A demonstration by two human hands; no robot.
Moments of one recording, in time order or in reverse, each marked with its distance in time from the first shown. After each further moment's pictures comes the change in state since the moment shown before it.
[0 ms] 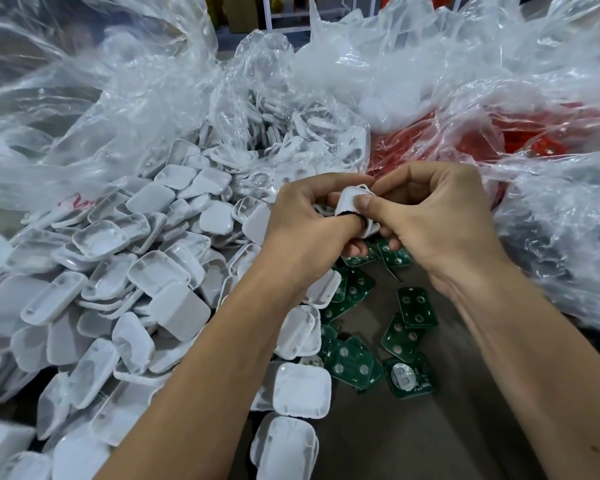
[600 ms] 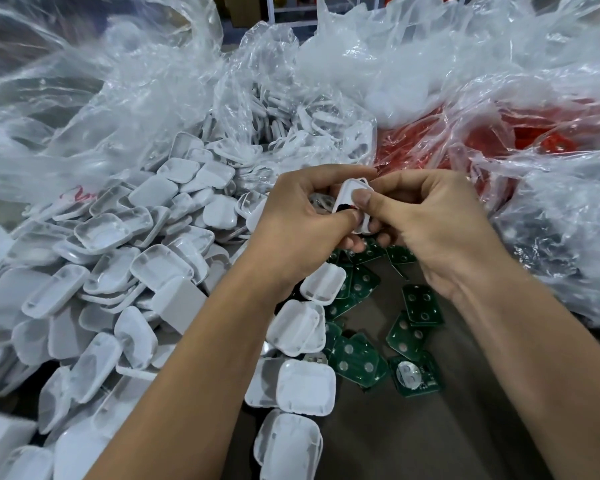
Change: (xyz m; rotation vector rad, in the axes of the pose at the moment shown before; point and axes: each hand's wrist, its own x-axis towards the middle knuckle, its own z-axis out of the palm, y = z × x) left_hand 0.000 0.001 -0.015 0.064 -0.077 0.071; right_hand 0.001 0.007 0.008 0.229 -0.125 0.134
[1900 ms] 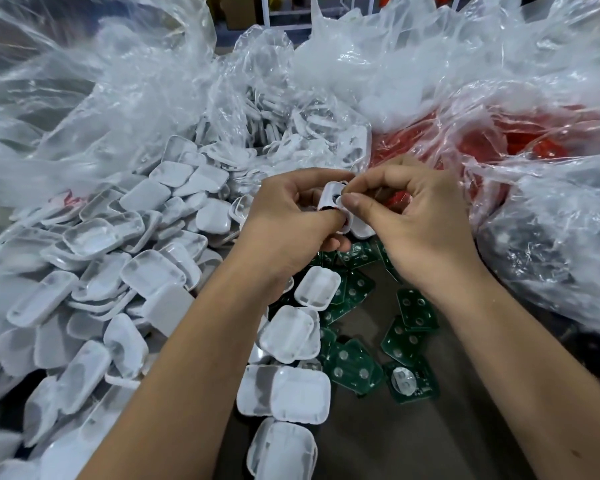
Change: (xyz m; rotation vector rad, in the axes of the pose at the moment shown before) left_hand 0.000 0.008 -0.003 -0.033 0.071 -0.116; right_hand -0.001 -0.002 0.004 -0.417 0.065 -0.366
